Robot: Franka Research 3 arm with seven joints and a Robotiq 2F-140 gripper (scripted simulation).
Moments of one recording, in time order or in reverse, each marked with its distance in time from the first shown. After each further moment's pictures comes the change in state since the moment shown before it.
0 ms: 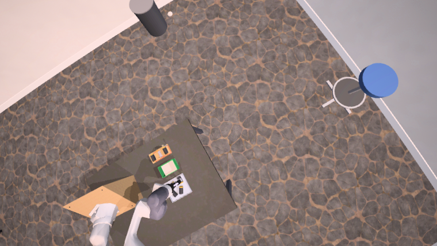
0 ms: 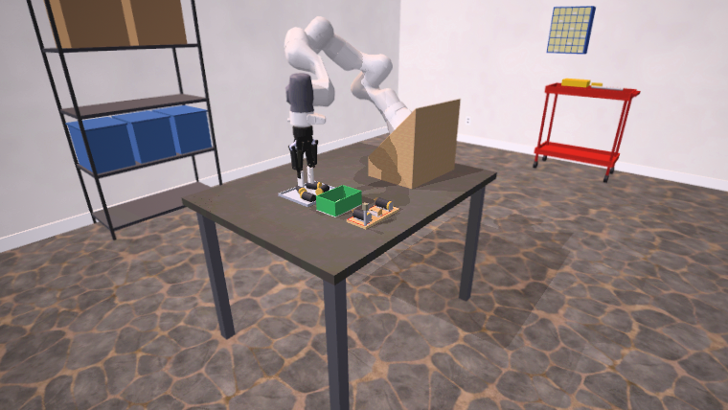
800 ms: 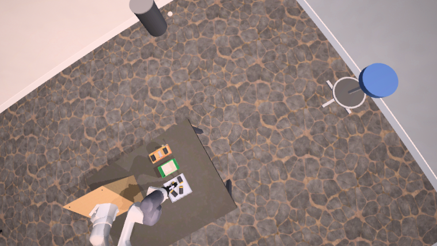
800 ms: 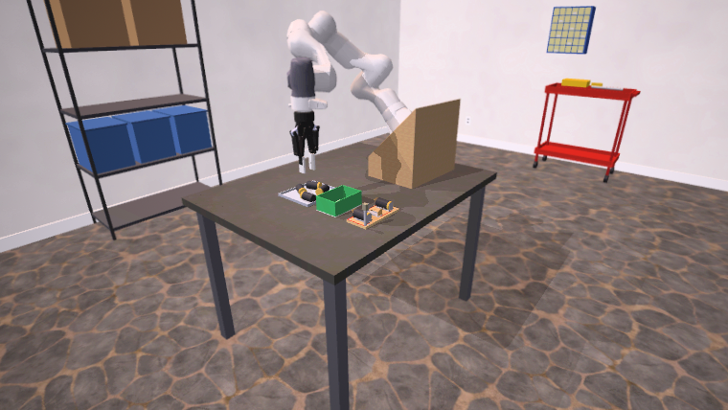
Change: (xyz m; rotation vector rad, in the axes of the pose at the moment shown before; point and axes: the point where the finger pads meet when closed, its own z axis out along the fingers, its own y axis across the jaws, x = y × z) arm 0.000 -0.012 -0.053 0.008 -0.003 -0.009
